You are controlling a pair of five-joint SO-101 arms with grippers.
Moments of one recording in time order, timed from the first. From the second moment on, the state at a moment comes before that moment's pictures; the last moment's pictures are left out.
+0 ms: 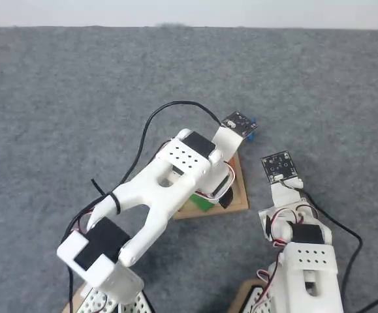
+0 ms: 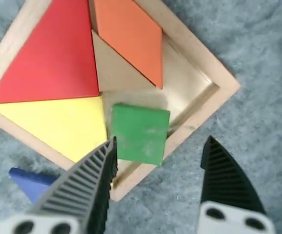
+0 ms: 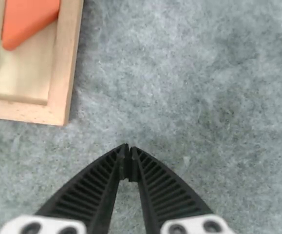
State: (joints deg) left arm 31.0 6.1 19.4 74.7 2.9; right arm -1.3 -63.4 86.4 49.7 18.1
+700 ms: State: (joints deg) left arm 31.2 -19.0 41.5 68.6 -6.7; right arm -1.3 -63.4 86.4 49.7 18.1
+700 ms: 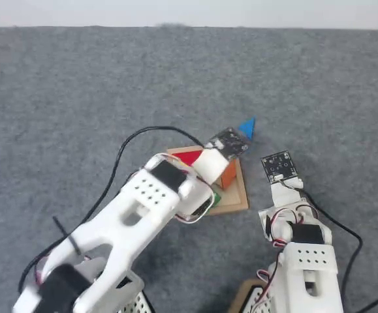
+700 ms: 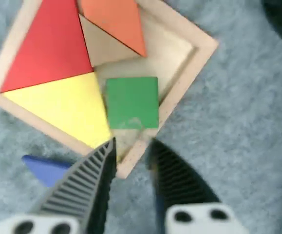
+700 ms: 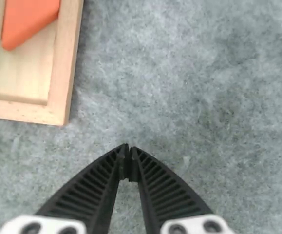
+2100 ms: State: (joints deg) left arm 26.1 -17.6 38.7 67.6 -13.1; right arm -1.3 -63.4 86.4 49.7 18.1
